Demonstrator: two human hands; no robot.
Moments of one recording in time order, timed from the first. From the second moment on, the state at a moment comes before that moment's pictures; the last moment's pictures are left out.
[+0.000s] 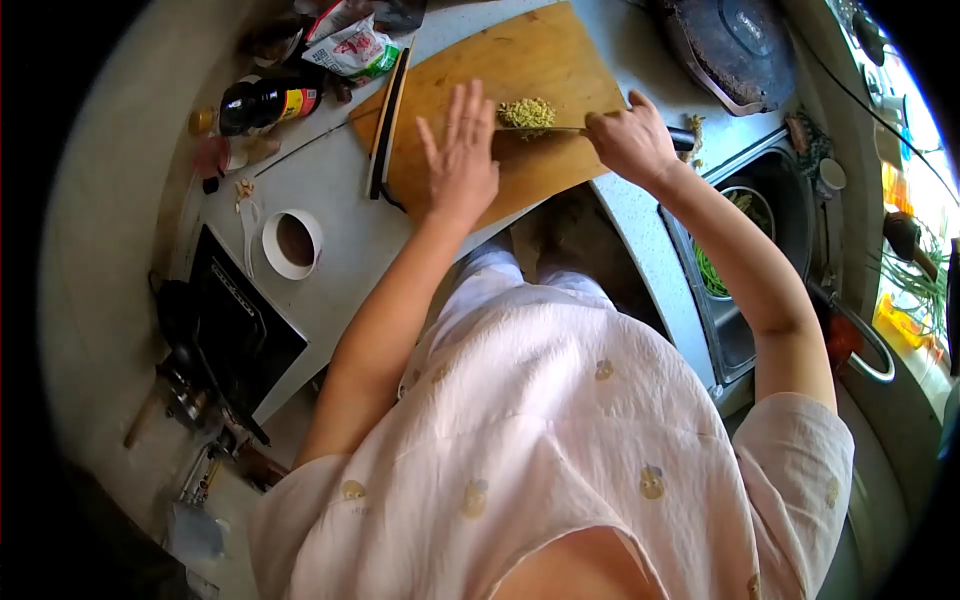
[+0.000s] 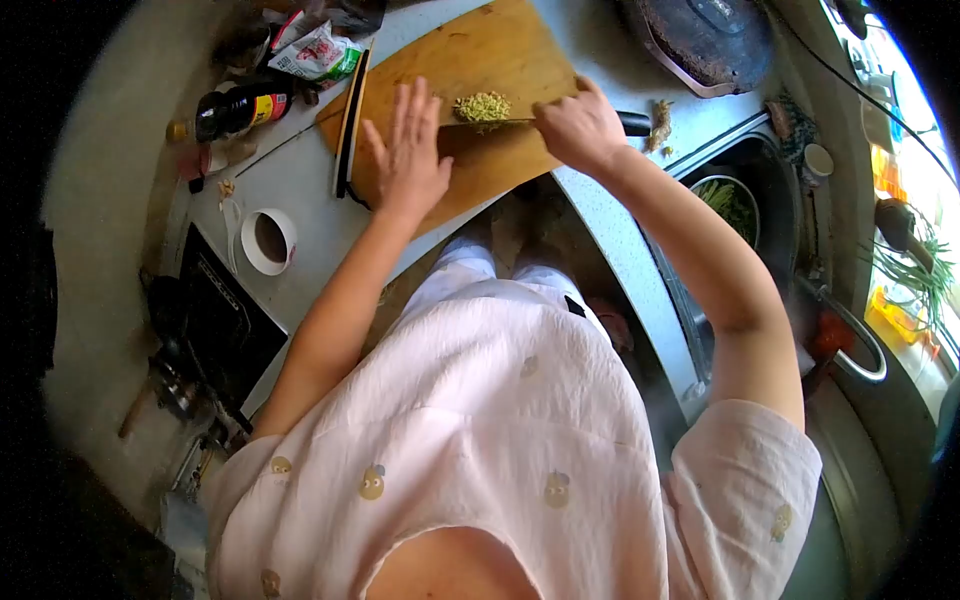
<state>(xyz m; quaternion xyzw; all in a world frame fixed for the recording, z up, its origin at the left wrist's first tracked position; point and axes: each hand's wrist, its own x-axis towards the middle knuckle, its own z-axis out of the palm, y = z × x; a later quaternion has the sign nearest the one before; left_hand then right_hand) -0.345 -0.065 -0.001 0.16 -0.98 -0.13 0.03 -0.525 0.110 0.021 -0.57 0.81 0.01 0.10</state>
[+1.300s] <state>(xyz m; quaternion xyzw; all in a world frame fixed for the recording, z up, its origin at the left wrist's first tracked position) -0.345 -0.058 0.013 0.14 -0.98 -0.15 0.02 -0.505 0.122 0.004 -0.52 0.85 -0.04 0.10</state>
